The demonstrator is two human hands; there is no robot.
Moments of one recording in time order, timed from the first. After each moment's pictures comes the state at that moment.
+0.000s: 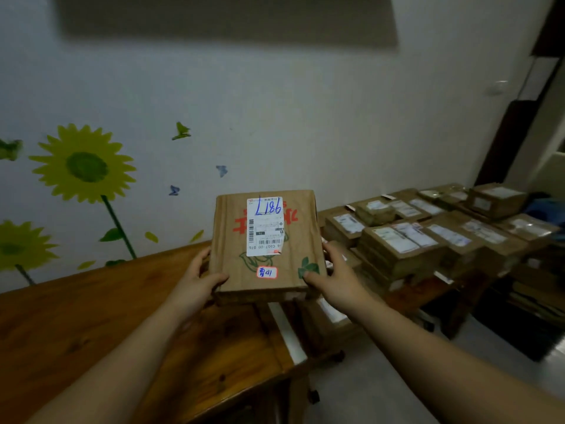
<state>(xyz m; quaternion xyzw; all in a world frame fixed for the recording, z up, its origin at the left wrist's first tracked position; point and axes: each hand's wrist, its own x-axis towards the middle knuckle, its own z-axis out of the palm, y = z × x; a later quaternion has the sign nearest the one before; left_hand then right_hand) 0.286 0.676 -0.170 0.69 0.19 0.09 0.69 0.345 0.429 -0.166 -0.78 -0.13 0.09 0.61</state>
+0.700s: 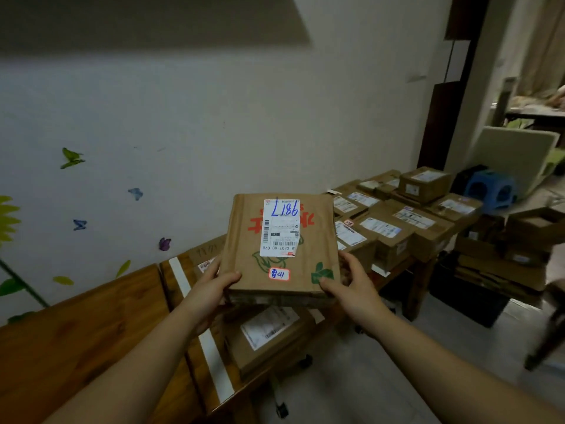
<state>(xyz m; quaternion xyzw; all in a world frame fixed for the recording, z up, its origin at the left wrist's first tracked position) 0.401 0.486 -0.169 0.71 0.15 -0.04 0.69 0.407 0.227 -0.186 -0.75 -0.01 0.03 0.66</state>
